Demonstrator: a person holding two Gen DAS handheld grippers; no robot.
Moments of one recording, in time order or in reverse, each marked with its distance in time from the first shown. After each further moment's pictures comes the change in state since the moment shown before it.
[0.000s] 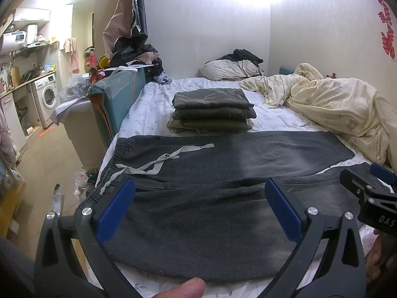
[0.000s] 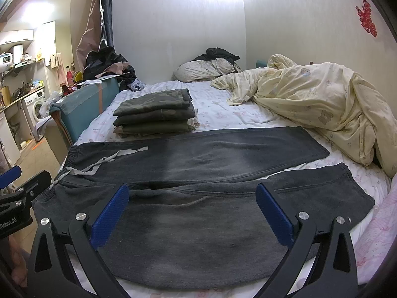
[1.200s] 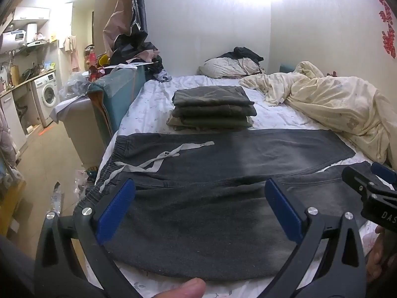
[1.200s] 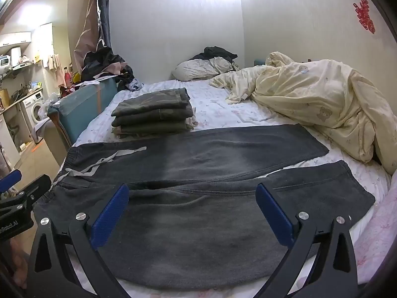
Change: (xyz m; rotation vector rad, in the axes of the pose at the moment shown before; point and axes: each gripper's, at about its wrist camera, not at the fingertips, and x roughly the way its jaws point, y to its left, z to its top) left arm 0.001 0.000 -0.005 -0.003 0.013 0.001; right arm -0.001 -0.002 -0.001 0.007 0.003 0.005
